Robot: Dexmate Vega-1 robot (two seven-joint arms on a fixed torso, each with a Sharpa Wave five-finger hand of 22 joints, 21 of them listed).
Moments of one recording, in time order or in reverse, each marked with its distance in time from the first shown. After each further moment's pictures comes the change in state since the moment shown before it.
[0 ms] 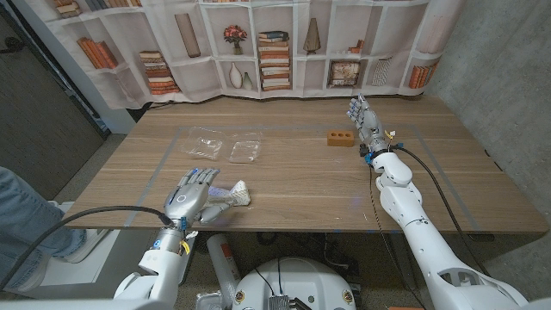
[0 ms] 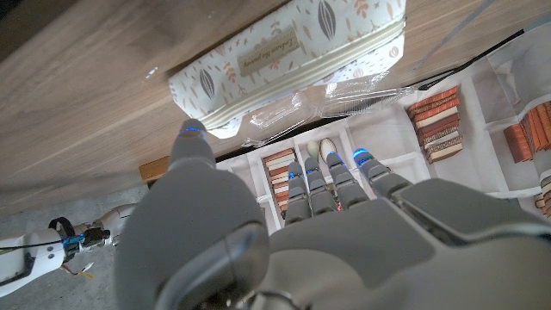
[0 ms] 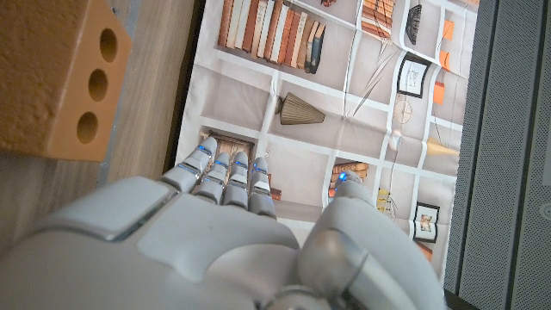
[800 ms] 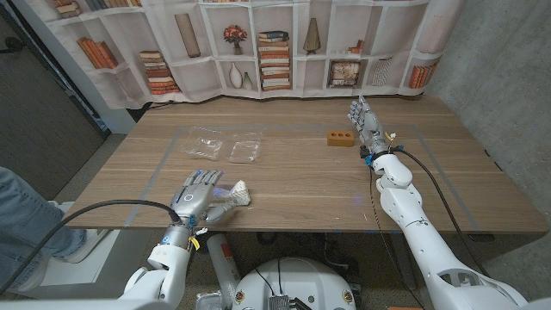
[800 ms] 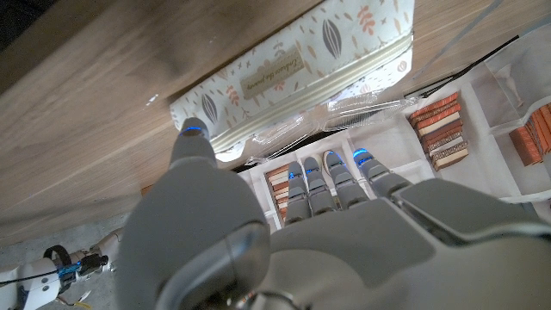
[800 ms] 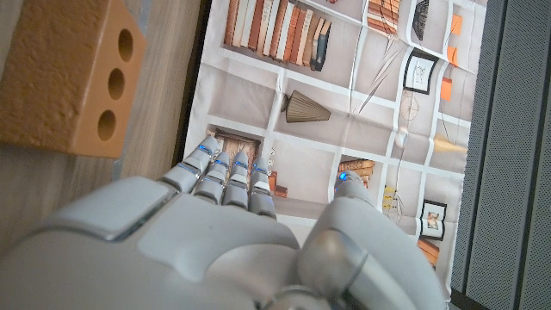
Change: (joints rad) left arm -0.116 0.063 0.138 0.012 -0.002 0.129 -0.037; left_hand 0.016 0.000 -0.004 0.004 0.006 0.007 -0.007 0.000 0.000 0.005 -0.005 0.000 0.005 0.003 -0.003 0.000 0.000 0.009 0.009 0.000 0.000; right arm -0.001 0.003 0.007 0.016 0.003 0.001 0.000; right_hand 0.000 0.000 -0.004 -0.004 0.000 0.004 0.004 0.000 0.000 0.000 0.000 0.000 0.000 0.003 0.004 0.000 0.000 0.005 -0.005 -0.006 0.005
